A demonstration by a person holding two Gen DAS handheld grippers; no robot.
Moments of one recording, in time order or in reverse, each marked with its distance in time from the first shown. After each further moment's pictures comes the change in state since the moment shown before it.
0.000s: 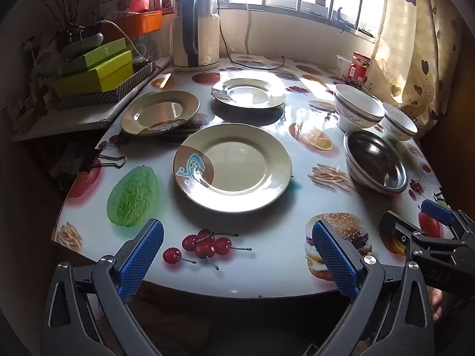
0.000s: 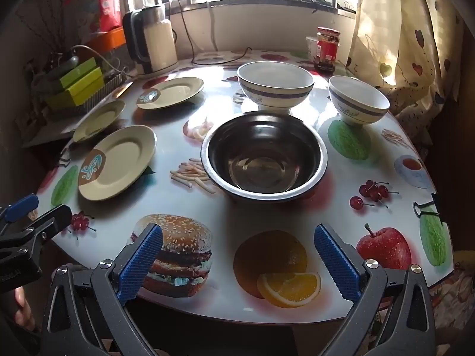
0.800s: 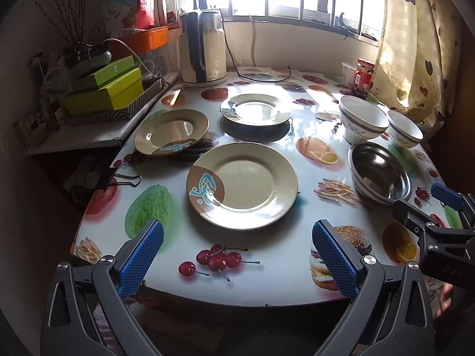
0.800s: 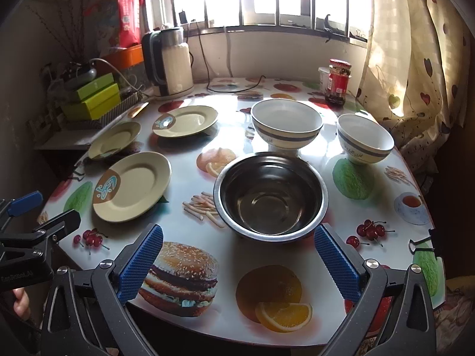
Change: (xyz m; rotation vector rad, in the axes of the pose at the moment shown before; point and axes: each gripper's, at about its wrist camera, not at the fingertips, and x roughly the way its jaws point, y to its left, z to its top) left arm -0.014 -0.004 0.014 0.024 -0.045 0.069; right arm -0.017 0.006 0.020 -0.051 -0.104 0.052
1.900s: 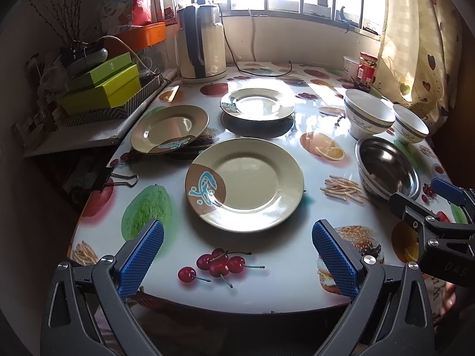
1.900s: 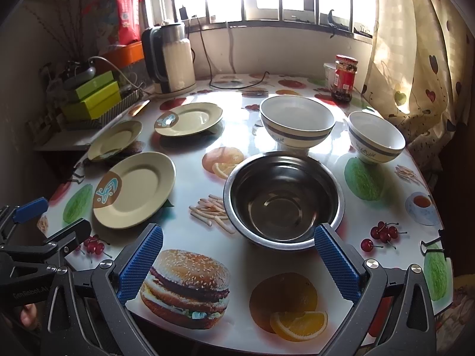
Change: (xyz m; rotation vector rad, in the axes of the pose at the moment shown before) left arm 0.014 0.001 0.001 0.012 0.017 0.004; right arm 0.015 0.009 0.005 0.013 0.014 0.002
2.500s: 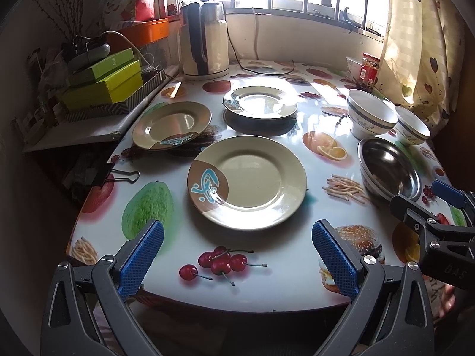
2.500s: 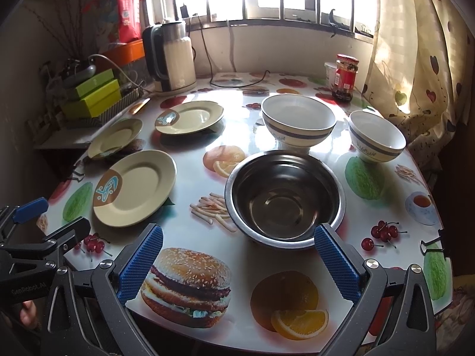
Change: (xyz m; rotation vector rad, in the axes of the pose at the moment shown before) left arm 0.001 0.003 -0.002 -0.014 0.009 -0.002; right arm 0.001 0.000 -0.002 -0.002 0.004 0.000
